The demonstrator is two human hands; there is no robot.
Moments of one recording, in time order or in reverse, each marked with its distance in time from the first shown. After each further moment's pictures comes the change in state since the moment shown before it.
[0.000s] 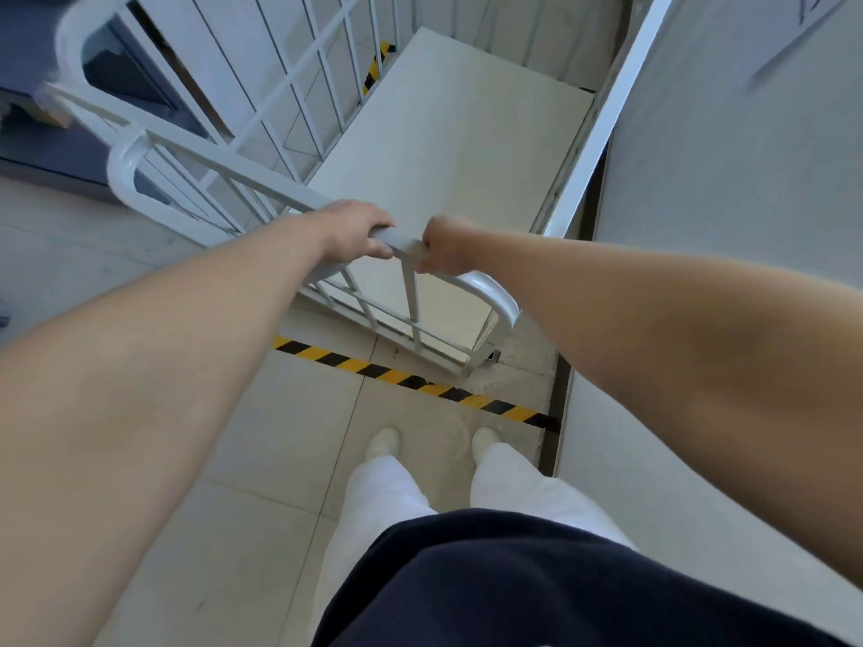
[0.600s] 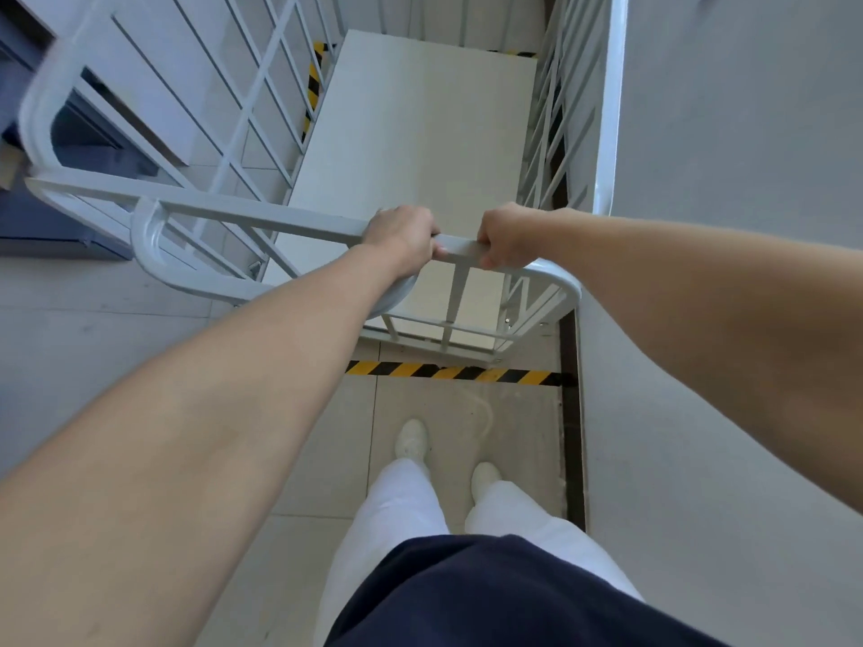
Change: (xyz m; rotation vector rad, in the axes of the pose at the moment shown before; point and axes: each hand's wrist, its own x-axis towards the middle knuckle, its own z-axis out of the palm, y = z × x) left_hand -0.020 0.032 0.027 0.019 0.120 0.068; right_hand -0.050 -0.005 0.013 -0.002 -0.058 0.255
